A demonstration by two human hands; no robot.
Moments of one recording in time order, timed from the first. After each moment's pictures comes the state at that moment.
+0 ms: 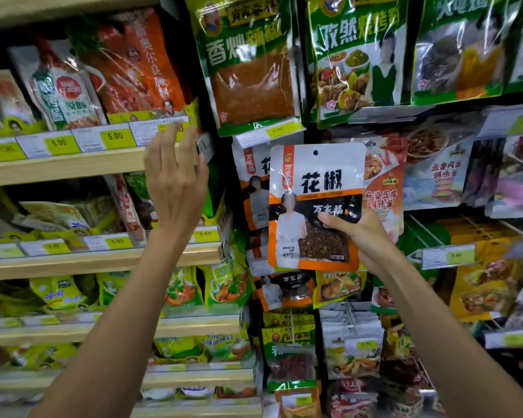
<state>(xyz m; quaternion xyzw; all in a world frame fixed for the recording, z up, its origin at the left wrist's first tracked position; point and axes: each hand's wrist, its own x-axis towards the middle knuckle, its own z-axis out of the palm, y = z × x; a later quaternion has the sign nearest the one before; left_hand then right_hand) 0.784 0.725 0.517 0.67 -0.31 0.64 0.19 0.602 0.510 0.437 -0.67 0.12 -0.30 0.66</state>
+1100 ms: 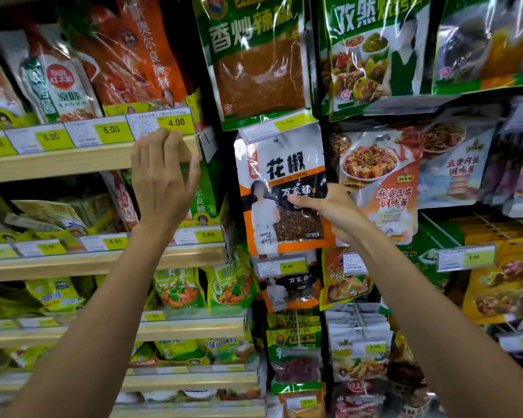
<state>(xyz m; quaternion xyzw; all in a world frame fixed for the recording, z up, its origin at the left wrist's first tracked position) 0.825 0.740 0.508 0.68 -0.32 0.63 0.19 0.675 0.512 0.458 -0.71 0.10 -0.25 0.65</state>
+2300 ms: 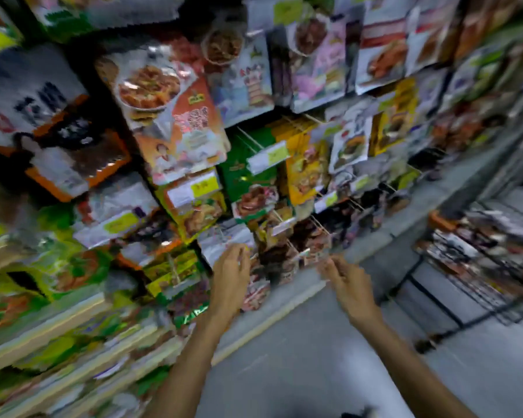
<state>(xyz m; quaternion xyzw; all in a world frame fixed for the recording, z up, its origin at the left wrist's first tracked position) 0.539 0.610 0.290 0.77 -0.50 -0.14 0.38 0.338 0.547 0.276 -0.67 0.52 -0.33 0.42</state>
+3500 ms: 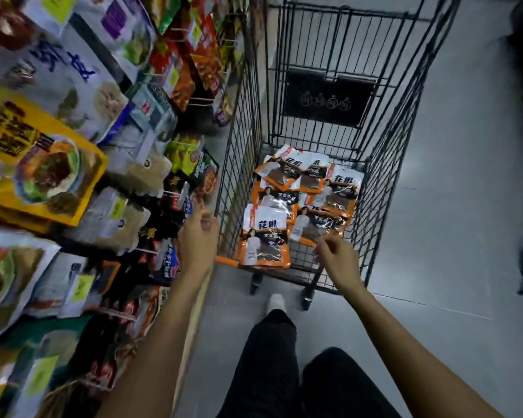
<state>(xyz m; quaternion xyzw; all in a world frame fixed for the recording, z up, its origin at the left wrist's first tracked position) 0.118 0.094 0.166 0.66 -0.65 -0.31 0.22 -0.098 0.216 0.110 -0.31 0.81 -0.34 0.36</state>
